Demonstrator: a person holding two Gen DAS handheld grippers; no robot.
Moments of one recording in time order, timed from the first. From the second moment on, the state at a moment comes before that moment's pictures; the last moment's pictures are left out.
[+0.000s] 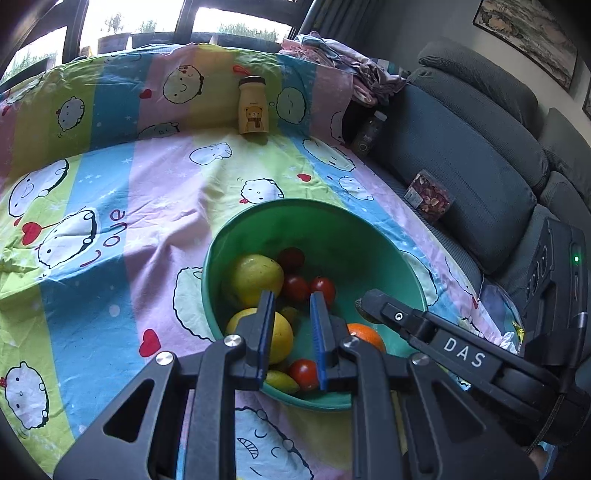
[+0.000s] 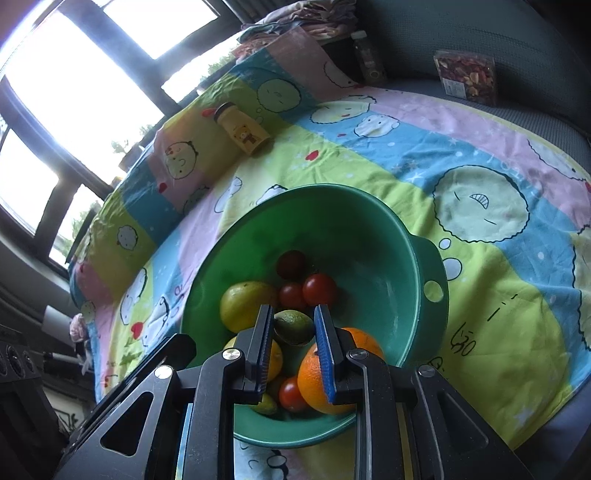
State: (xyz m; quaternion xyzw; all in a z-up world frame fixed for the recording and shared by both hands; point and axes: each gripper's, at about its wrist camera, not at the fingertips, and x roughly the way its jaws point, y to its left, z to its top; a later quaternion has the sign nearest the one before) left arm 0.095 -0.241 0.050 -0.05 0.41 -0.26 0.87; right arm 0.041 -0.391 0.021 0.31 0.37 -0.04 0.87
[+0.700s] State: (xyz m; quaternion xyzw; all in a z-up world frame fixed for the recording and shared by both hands) left arm 0.084 -0.224 0.073 -0.05 0.40 -0.24 0.88; right arm 0.026 -0.393 0.029 0.31 0.36 -0.06 0.88
